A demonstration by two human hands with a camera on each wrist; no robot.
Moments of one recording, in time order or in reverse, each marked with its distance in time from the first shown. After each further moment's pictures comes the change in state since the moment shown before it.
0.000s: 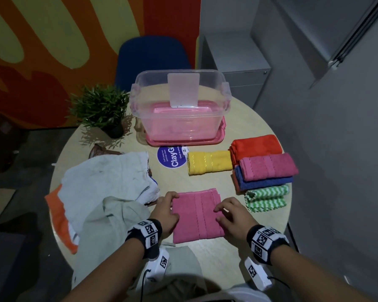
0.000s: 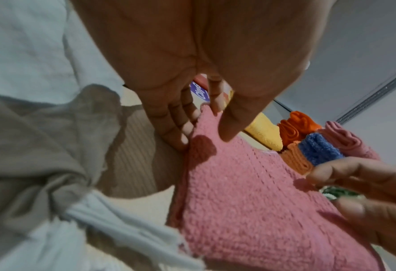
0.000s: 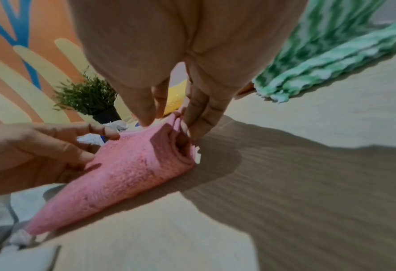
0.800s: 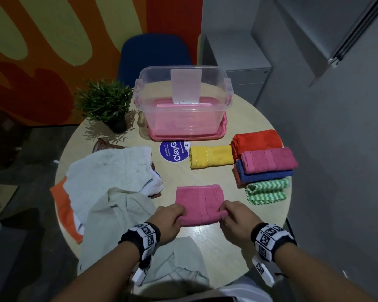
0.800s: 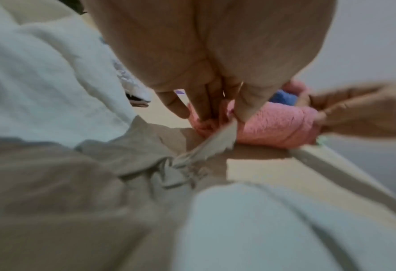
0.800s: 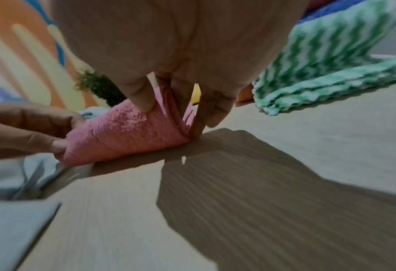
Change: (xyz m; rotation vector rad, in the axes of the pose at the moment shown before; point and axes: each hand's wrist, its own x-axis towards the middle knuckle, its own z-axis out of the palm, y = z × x) left_hand -0.023 -0.033 0.004 0.448 -0.117 0.439; right_hand -0.016 0.009 0.009 -0.204 -0.041 -0.068
